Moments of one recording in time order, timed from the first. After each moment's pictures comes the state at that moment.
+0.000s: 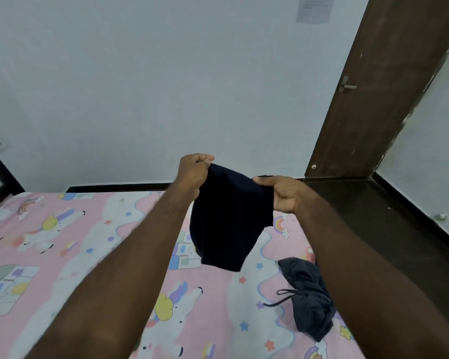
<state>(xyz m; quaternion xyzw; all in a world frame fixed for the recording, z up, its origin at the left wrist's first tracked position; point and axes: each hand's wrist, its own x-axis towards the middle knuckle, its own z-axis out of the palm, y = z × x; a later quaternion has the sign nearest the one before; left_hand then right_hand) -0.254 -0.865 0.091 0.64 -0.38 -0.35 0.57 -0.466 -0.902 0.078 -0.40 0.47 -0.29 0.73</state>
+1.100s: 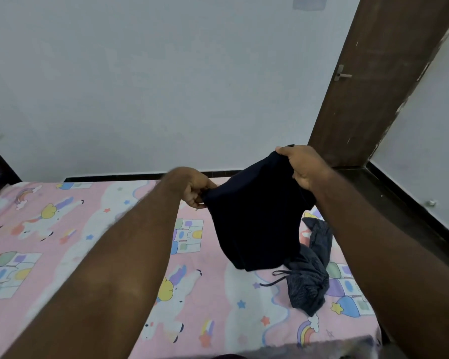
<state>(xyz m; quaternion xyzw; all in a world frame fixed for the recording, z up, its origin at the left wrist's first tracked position) -0.248 -0.841 0.064 0.71 -0.30 -0.60 0.18 -0.498 -0.889 0.105 -0.49 0.55 -0.42 0.53</state>
